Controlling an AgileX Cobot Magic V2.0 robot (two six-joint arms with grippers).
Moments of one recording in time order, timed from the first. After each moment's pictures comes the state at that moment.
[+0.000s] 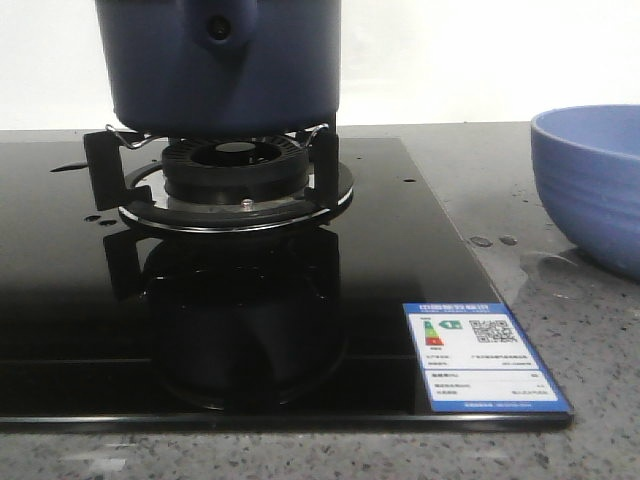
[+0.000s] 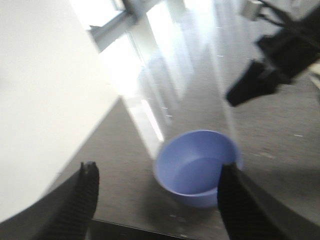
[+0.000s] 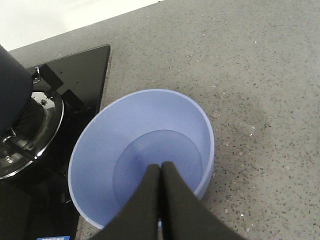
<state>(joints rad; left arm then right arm) -0.75 0.96 -1.07 -0.84 0.50 1.20 -0.01 0.46 -0.70 0.18 0.81 0.15</state>
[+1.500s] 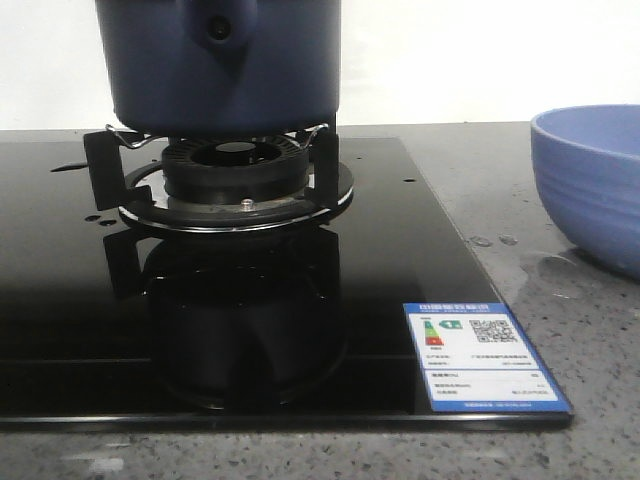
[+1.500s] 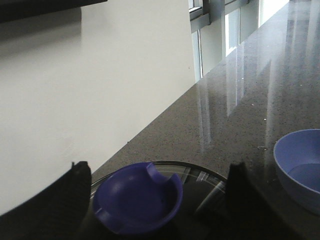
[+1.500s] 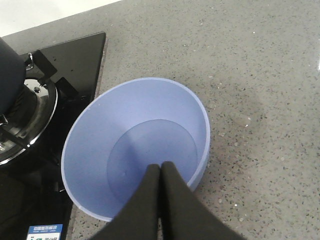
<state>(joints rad) -0.15 1.36 -1.07 -1.64 0.86 1.95 -0.01 0.46 -0.70 0.17 0.85 0.13</state>
